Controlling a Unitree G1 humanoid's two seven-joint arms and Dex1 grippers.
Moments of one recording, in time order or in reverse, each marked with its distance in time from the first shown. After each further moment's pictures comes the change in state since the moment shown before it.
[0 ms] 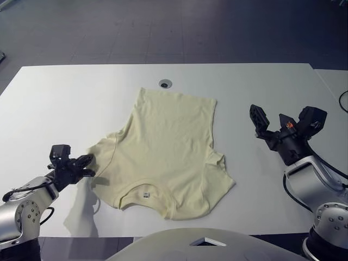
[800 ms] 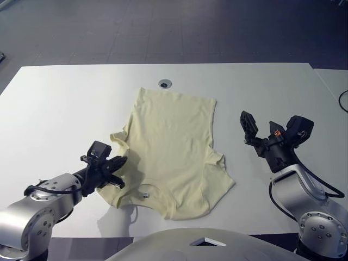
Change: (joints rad) left arm -0.008 -0.033 -0.148 -0.447 -0.115 0.298 0.116; right arm 0.060 0.044 0.134 -0.032 -0.094 -0.098 -0.029
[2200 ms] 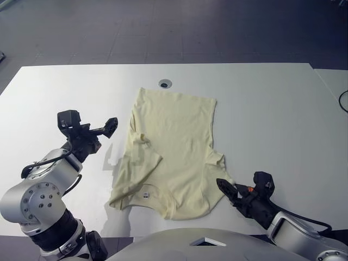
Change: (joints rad) left arm -0.358 -0.301 0.263 0.132 0.011 0.098 0.297; right arm 0.473 -0.230 0.196 0.006 0.341 -0.017 0.002
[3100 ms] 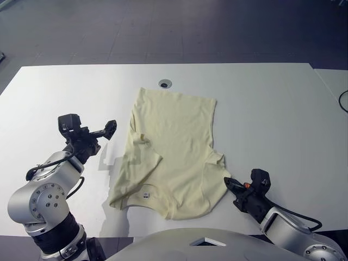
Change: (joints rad) left arm 0.055 -0.004 -0.044 0.039 0.063 -0.110 -0.005; right arm -0.041 0.032 0.022 0.063 -0.081 -0.030 0.019
